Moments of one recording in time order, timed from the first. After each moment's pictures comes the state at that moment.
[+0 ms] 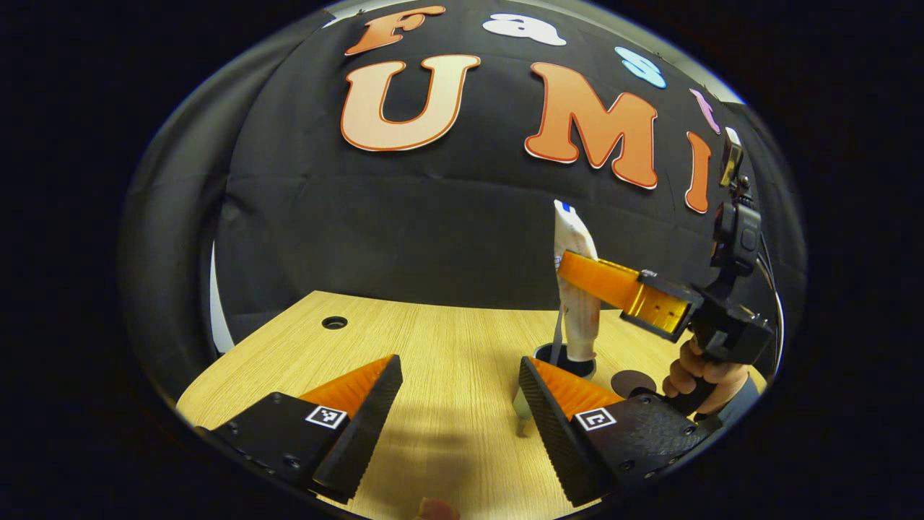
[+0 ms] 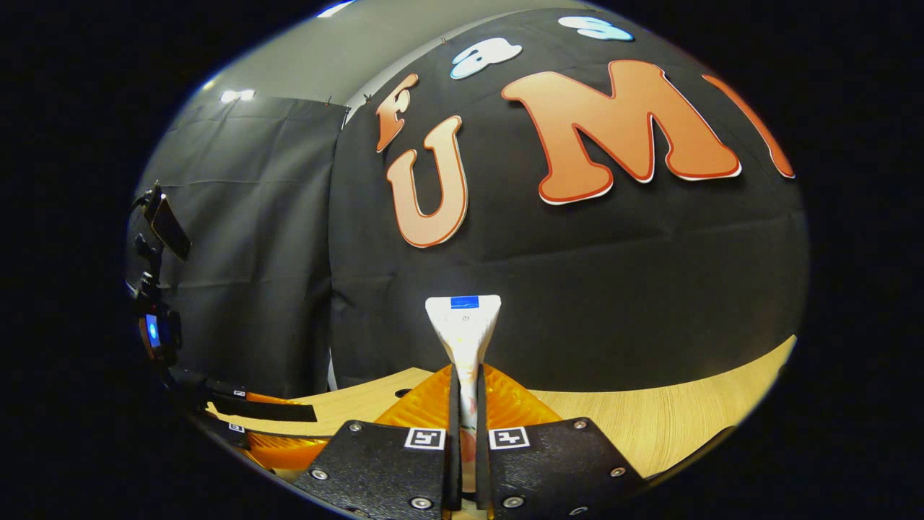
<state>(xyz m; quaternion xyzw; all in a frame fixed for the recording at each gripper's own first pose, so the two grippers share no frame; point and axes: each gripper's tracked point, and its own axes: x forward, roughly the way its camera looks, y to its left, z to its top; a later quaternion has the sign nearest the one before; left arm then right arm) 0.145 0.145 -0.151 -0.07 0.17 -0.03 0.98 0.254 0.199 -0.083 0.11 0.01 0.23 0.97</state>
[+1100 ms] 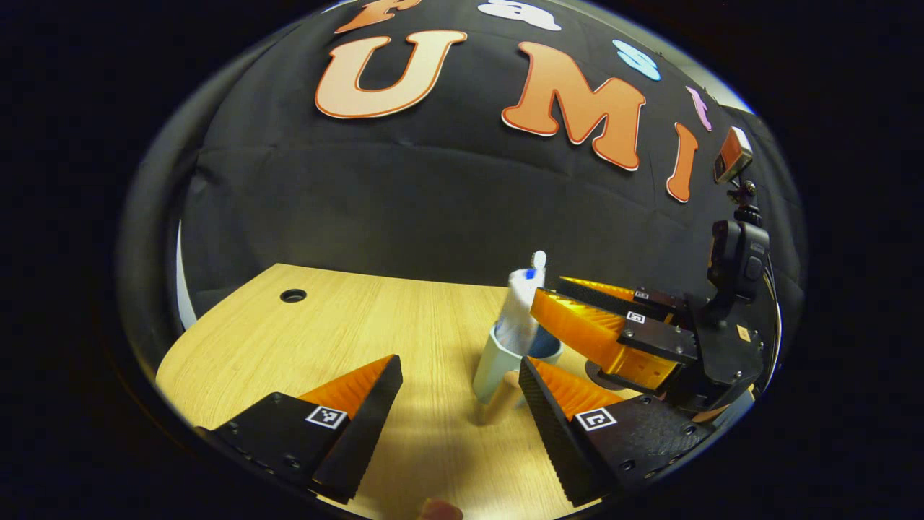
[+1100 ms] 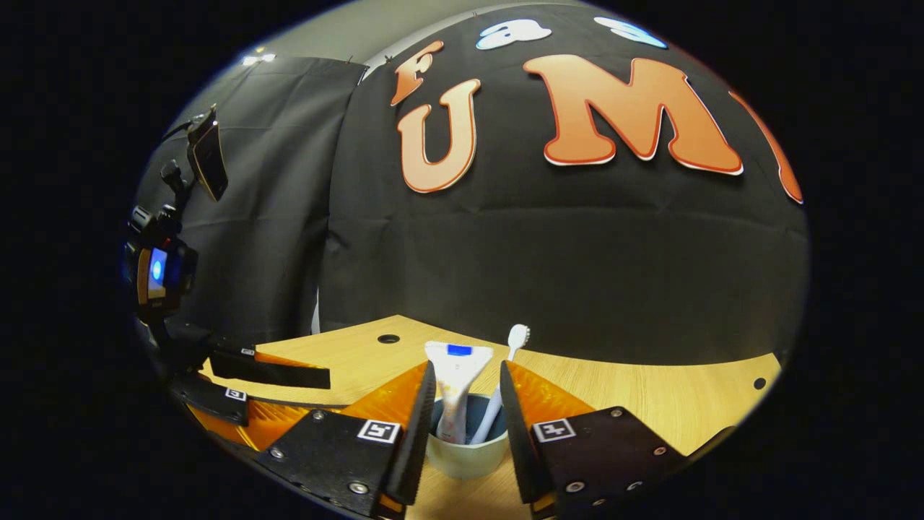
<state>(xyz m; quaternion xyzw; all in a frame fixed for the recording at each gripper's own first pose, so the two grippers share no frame) 0.146 0.097 -0.182 -0.09 0.21 -0.10 0.97 0.216 0.177 -0.125 0.03 0.07 0.22 0.97</state>
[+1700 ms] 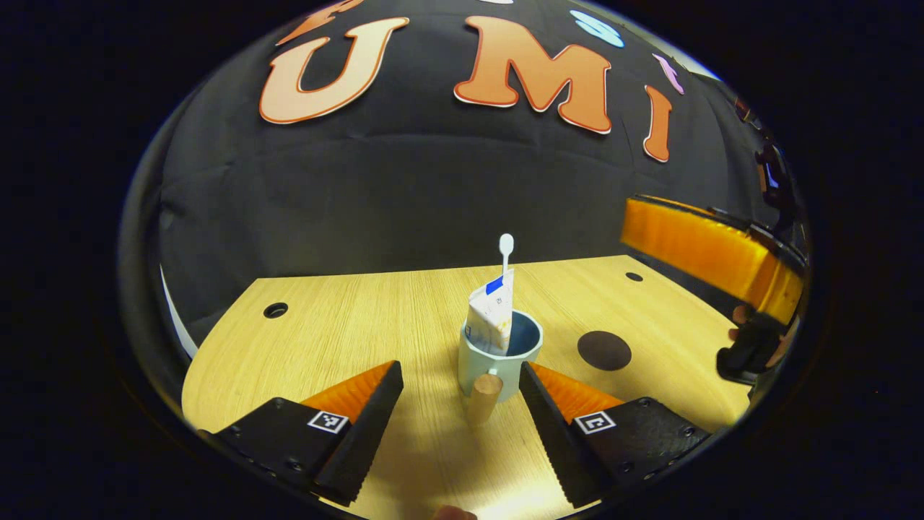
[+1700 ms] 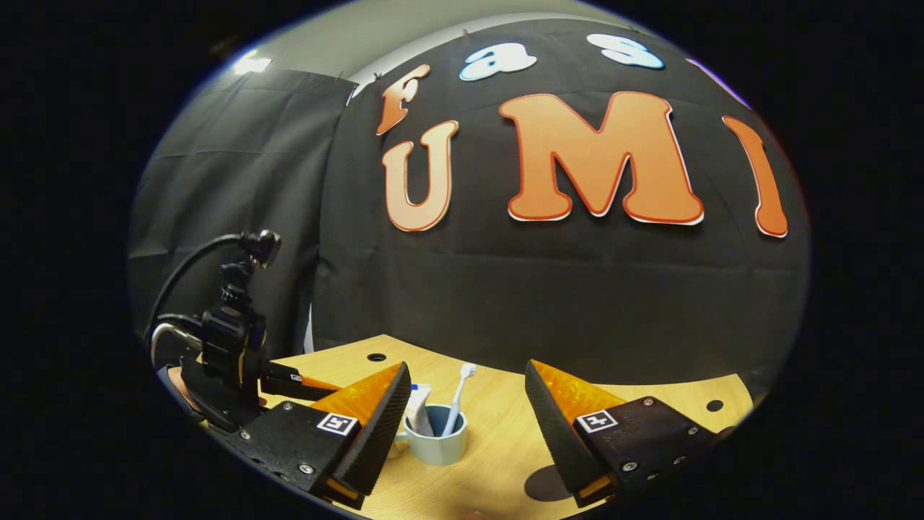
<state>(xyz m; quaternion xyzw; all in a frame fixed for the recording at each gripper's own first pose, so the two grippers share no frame) 0.159 0.070 -0.175 0.00 0.26 -0.14 0.96 0.179 0.103 -0.056 0.03 0.05 0.18 0.98</state>
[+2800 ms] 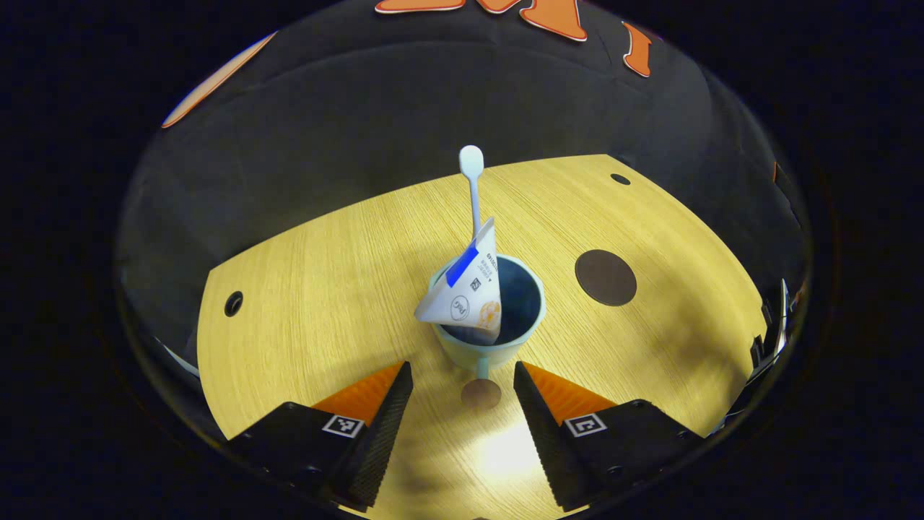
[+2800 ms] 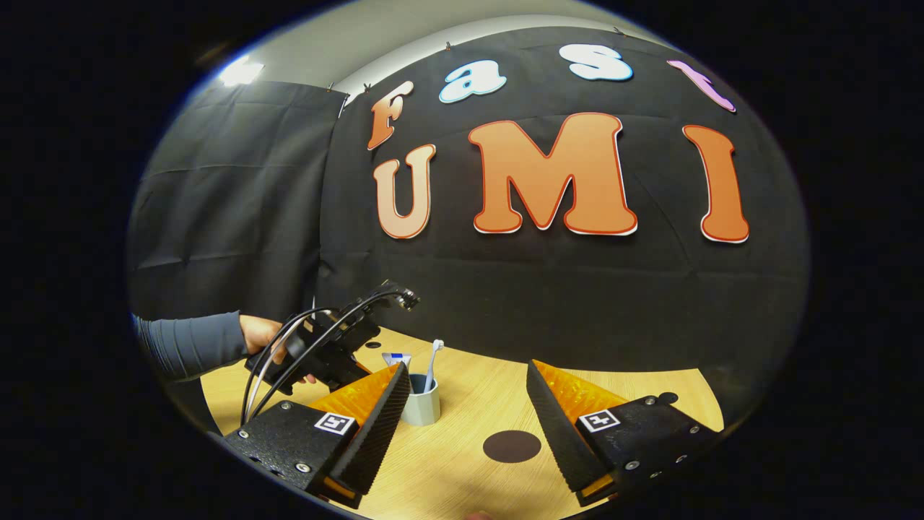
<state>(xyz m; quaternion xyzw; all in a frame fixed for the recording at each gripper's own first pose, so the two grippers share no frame) 0.169 0.049 -0.220 0.08 0.47 -0.22 0.85 0.090 0.022 -0.039 0.03 0.07 0.17 0.98</state>
